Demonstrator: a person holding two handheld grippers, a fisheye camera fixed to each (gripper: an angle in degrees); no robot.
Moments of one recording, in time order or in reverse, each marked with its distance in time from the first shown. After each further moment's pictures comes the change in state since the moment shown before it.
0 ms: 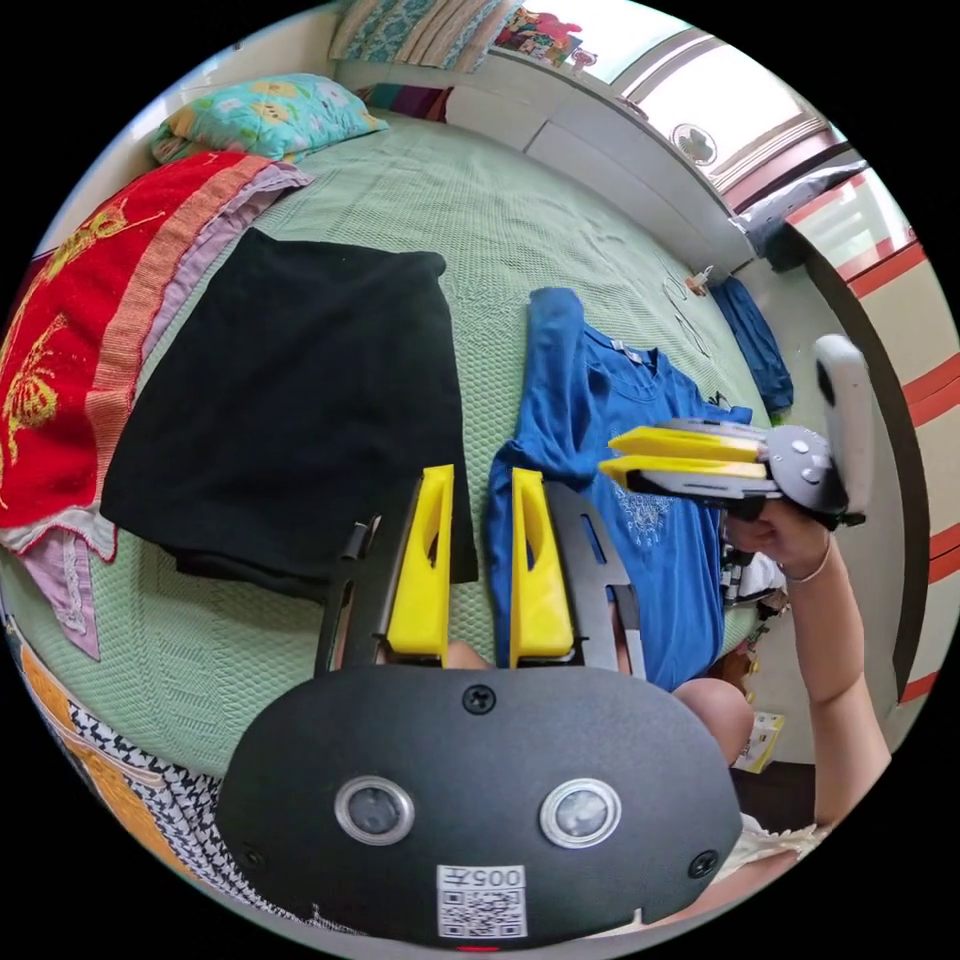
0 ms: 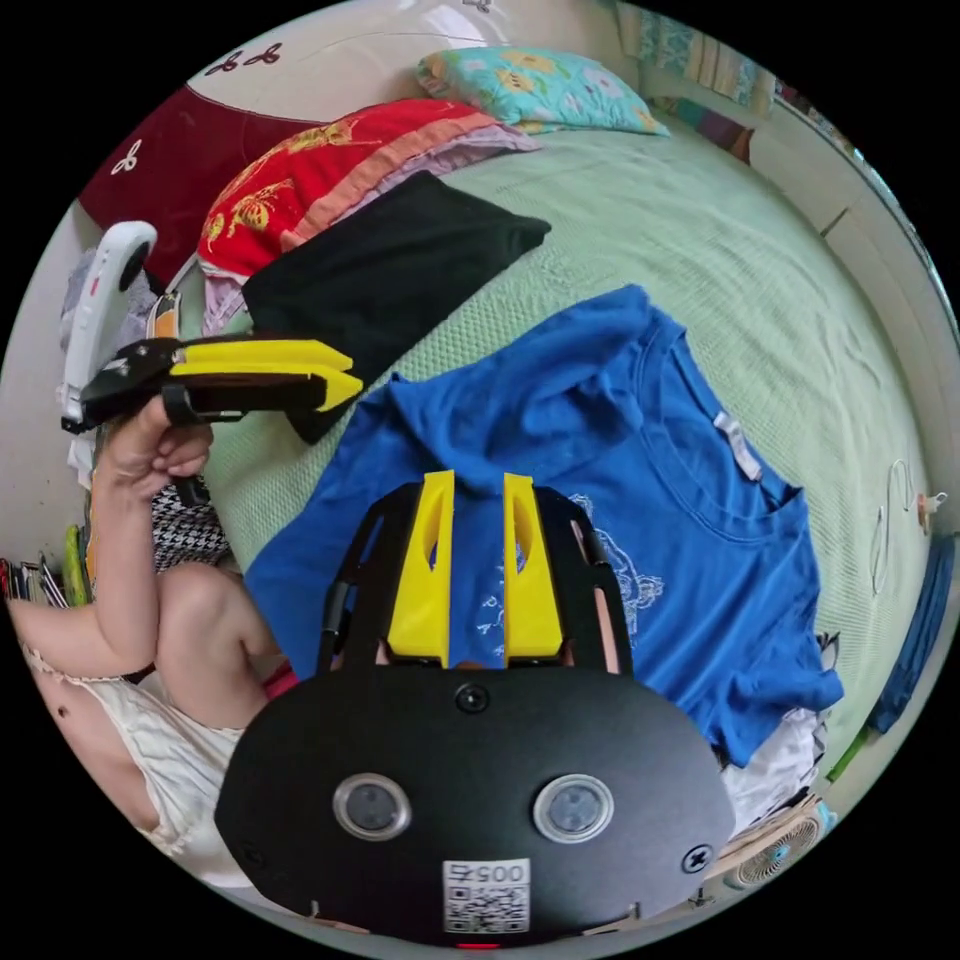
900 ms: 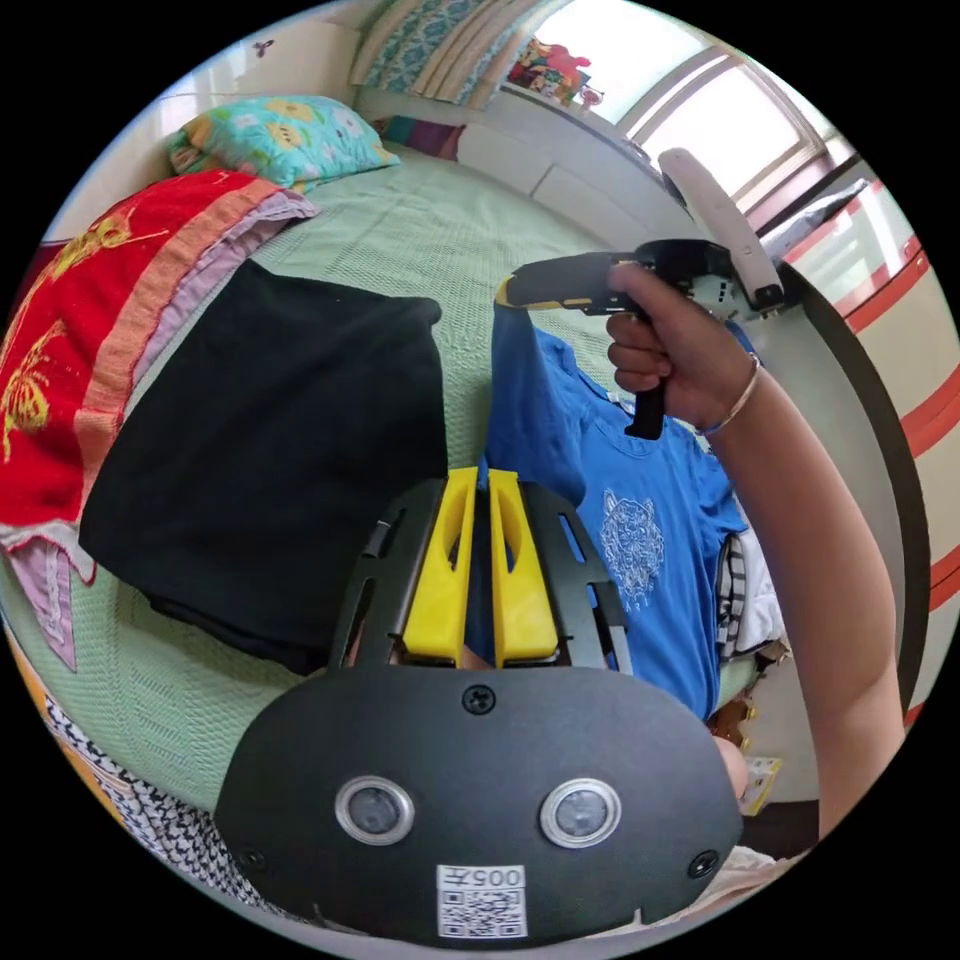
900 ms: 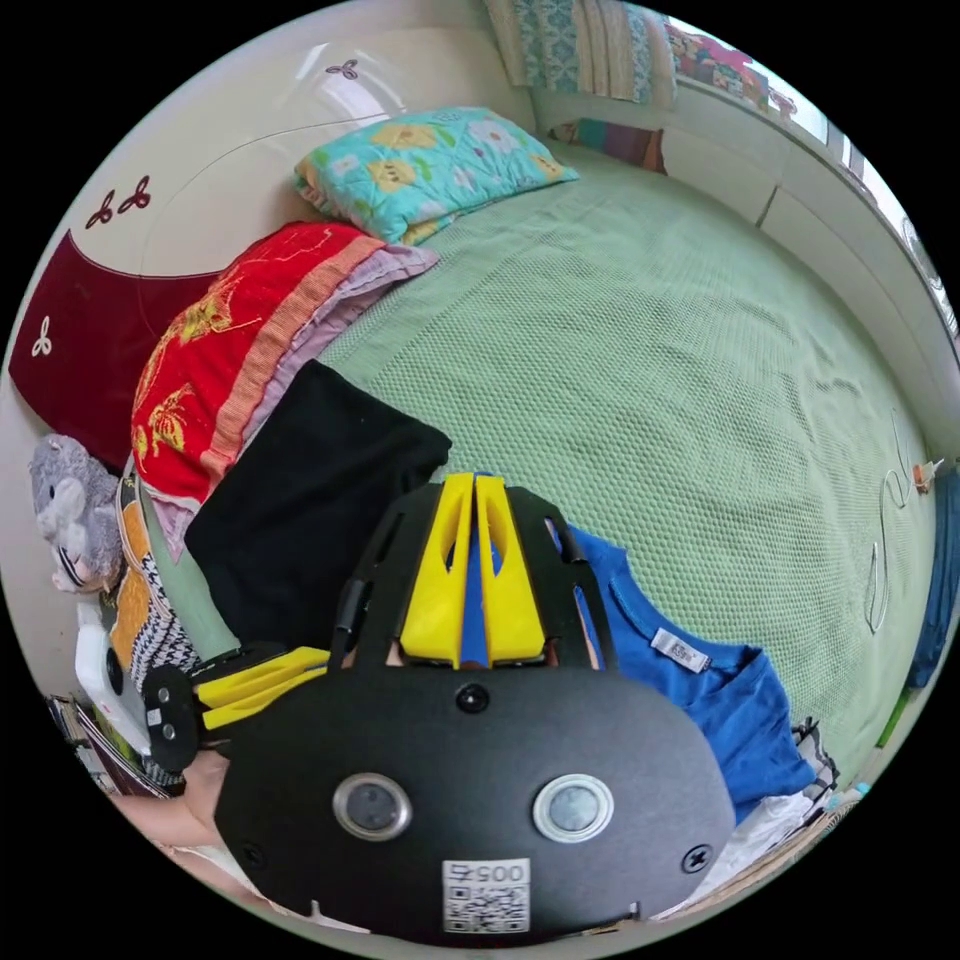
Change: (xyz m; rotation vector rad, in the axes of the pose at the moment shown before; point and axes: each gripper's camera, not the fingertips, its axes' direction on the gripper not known) left arm 0.003 -0.009 0.007 0.090 -0.004 -0.107; right arm 0.091 -0.130 0.024 0.121 0.023 0.237
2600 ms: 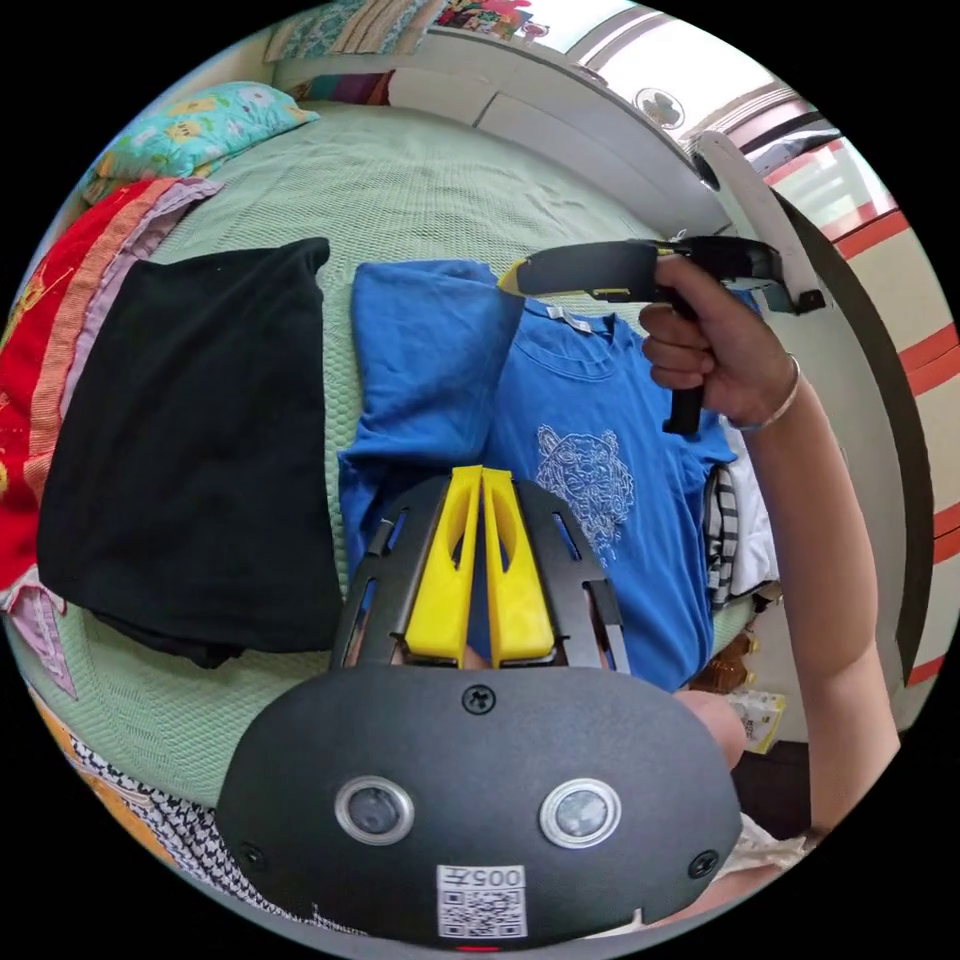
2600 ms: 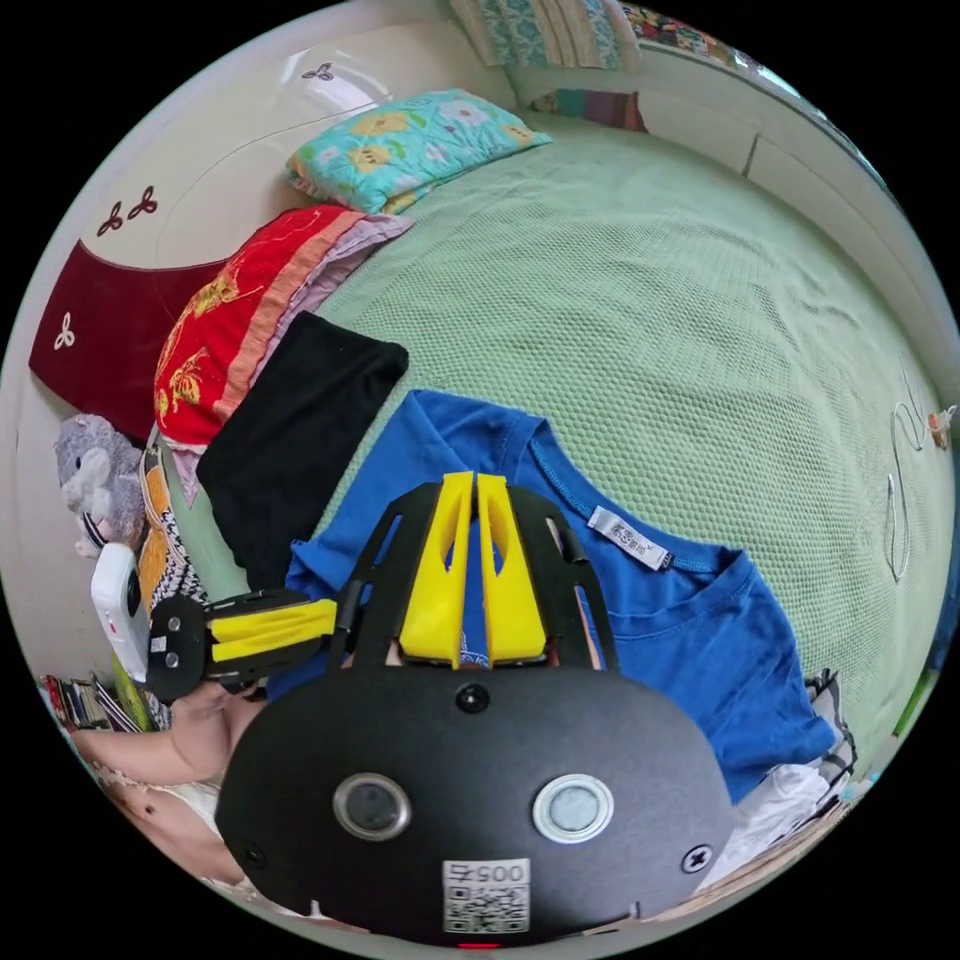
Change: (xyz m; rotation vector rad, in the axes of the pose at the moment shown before) left arm 0.077 -0.008 0.044 -0.130 -0.004 0.155; right arm 0.043 0.121 -0.014 -0.087 -0.080 0.048
